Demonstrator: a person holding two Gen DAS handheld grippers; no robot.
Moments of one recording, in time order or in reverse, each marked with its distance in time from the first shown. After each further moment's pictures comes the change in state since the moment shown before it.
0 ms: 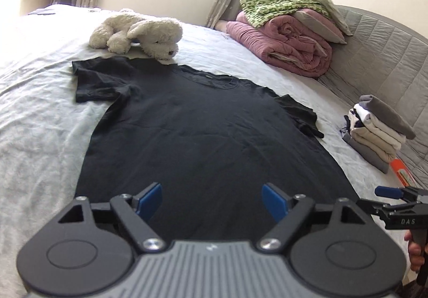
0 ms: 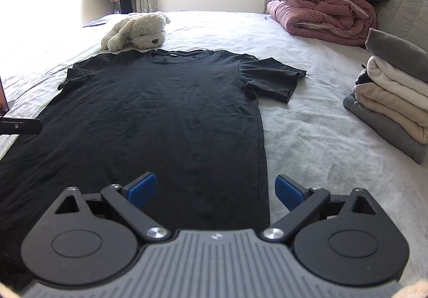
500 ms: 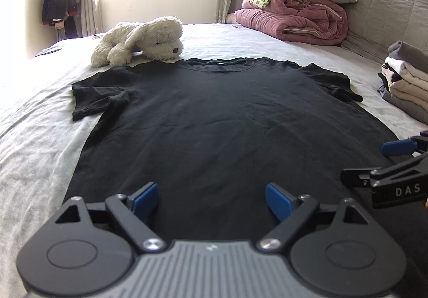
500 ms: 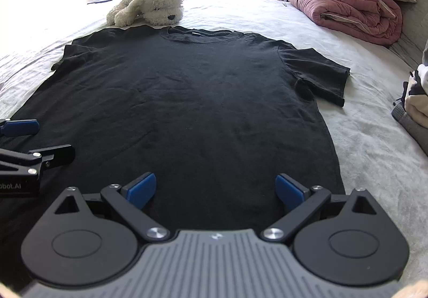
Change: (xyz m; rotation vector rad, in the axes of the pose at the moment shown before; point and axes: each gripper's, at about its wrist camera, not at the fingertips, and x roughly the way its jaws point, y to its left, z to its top) left arm 0.037 -0.029 -0.015 0.250 -0.036 0.189; right arm 0.074 0.056 0.022 -0.057 0.062 -0.012
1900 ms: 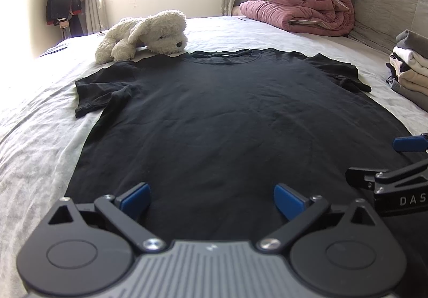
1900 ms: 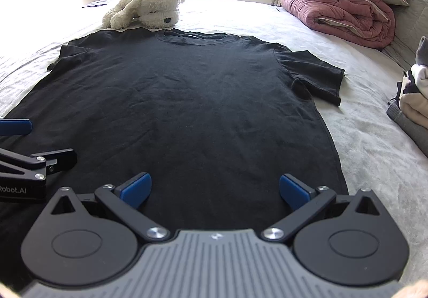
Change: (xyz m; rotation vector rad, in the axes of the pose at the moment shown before) left arm 0.005 -0.007 -0.002 0.004 0.032 0.057; right arm 0.000 0.005 -0.009 0.010 -0.025 -0.034
